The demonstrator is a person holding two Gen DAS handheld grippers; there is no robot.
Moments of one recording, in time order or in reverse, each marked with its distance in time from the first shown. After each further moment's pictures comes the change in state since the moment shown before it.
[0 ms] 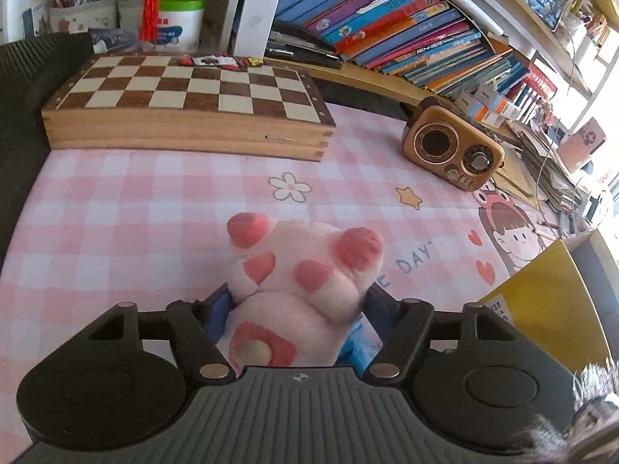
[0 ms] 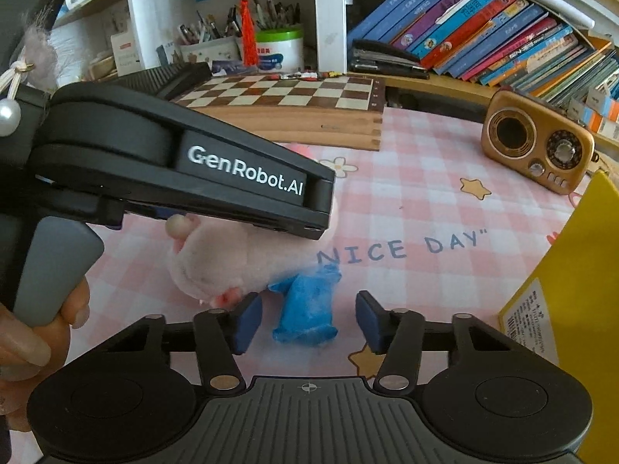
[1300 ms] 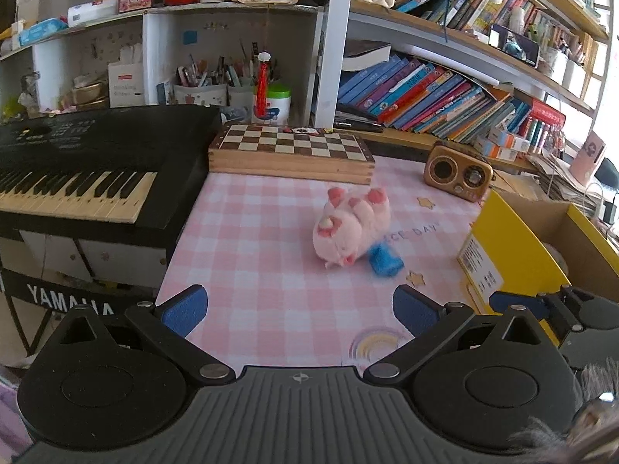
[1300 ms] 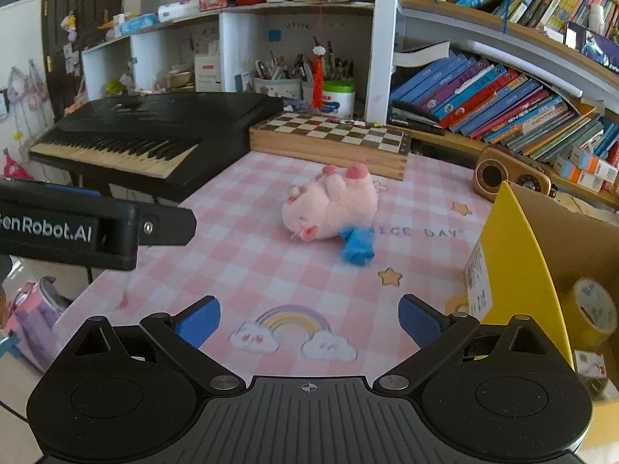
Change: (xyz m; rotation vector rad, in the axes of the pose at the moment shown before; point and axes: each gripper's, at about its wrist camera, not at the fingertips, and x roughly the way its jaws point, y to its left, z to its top) left arm -0.194 -0.015 -0.125 0.015 -0.253 0.252; right arm -0.134 0.036 -0.062 -0.142 -0.133 0.046
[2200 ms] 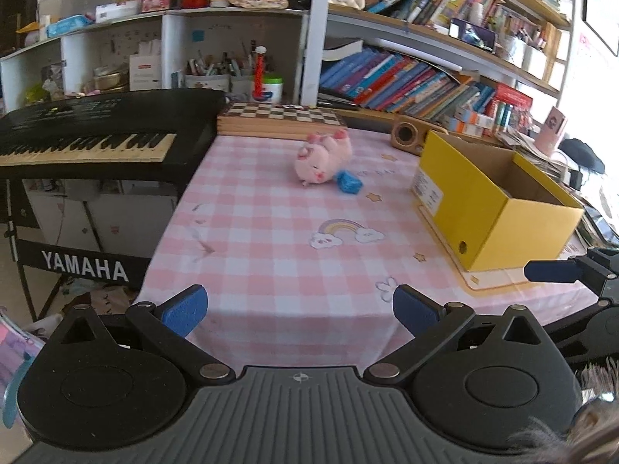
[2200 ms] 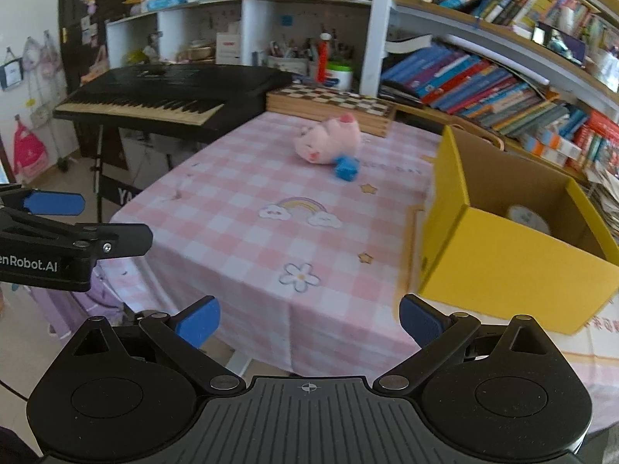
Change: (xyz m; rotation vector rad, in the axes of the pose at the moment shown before) left arm -0.129 -0.014 -0.118 0.002 -0.020 -0.007; right arm -0.129 0.019 -0.086 -0.062 0.051 -0.009
